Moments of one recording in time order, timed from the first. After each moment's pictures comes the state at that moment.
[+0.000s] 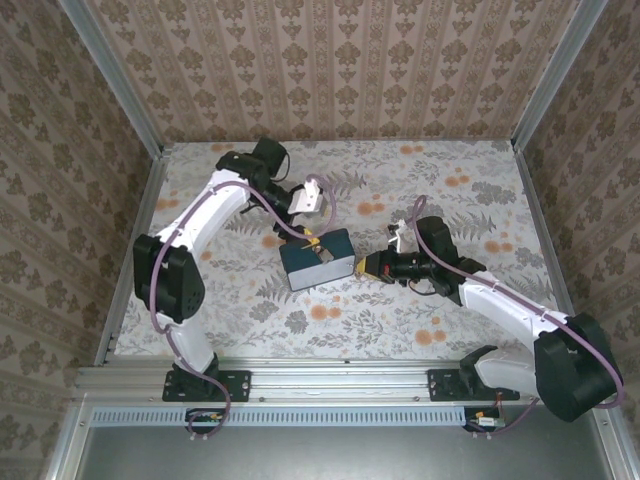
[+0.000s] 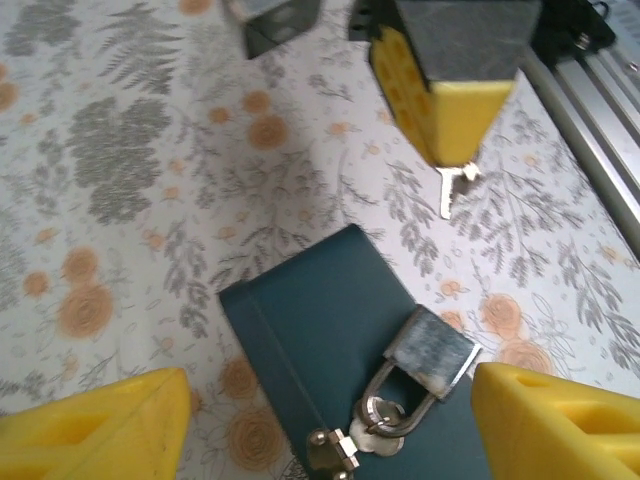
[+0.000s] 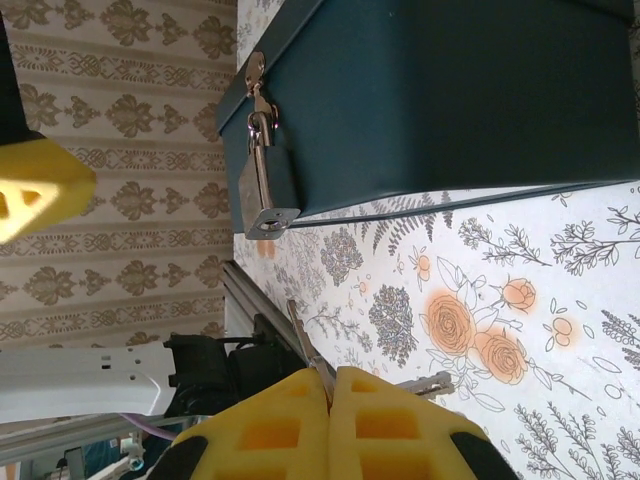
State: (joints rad) left arm -0.49 1.82 1.68 -1.17 0.84 1.35; right arm 0.41 1.20 0.61 -0.03 -0.74 0.89
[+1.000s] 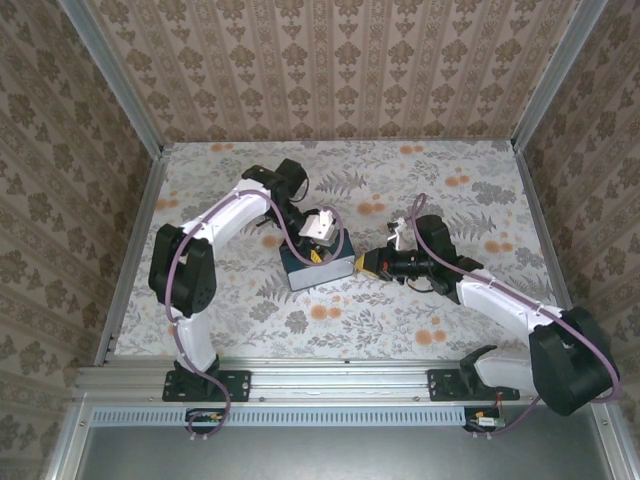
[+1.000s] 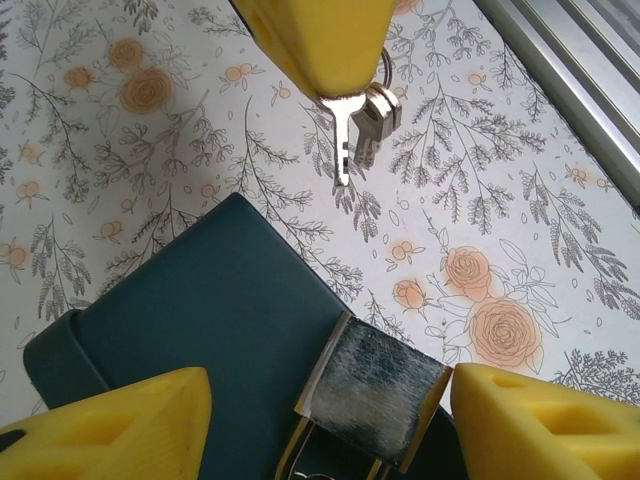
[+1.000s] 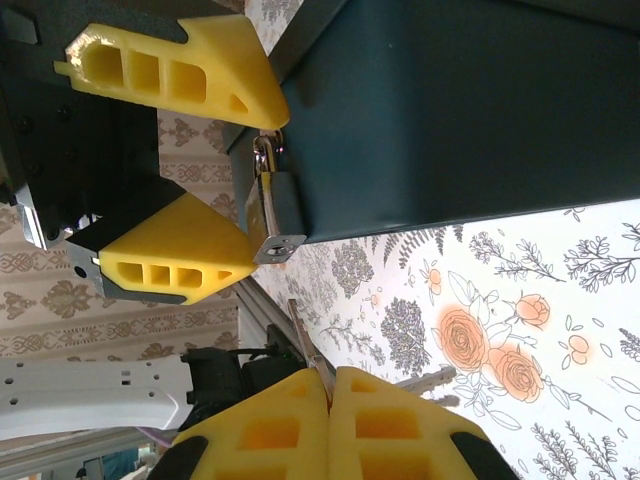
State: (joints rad) left arm -0.56 1.89 1.59 -1.16 0.76 1.50; right arm 0.41 1.23 0.60 0.04 -0.74 0.95
